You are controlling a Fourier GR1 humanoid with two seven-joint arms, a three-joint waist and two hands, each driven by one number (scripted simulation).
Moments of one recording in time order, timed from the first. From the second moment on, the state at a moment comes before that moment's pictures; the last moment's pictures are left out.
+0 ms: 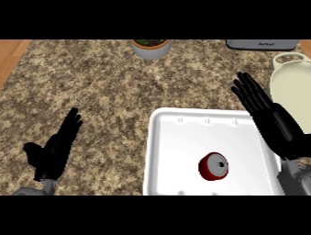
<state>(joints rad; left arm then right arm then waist) -0.03 0.36 -0.29 -1.35 0.36 0.22 -0.12 -0.18 -0.37 0.19 -1.65 -0.36 0.08 -0.01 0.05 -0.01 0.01</state>
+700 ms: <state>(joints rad) -0.19 0.45 -0.14 -1.53 0.36 0.32 0.04 -0.17 -0.44 0.05 -1.31 -0.05 -0.03 -0.49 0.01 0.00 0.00</state>
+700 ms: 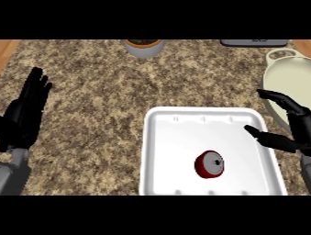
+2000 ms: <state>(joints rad) -0.22 0.41 -0.09 -1.59 0.29 0.34 0.17 -0.21 -0.61 0.44 -1.86 0.23 0.39 0.31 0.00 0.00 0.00</state>
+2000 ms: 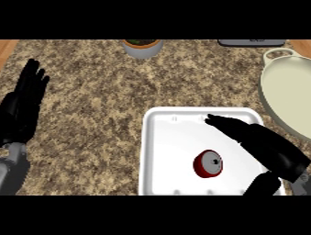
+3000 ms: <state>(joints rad) -0.20 0.34 0.02 -1.62 0.21 0.23 0.21 -0.13 -0.40 0.45 -1.76 0.53 0.46 0.35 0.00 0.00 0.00</state>
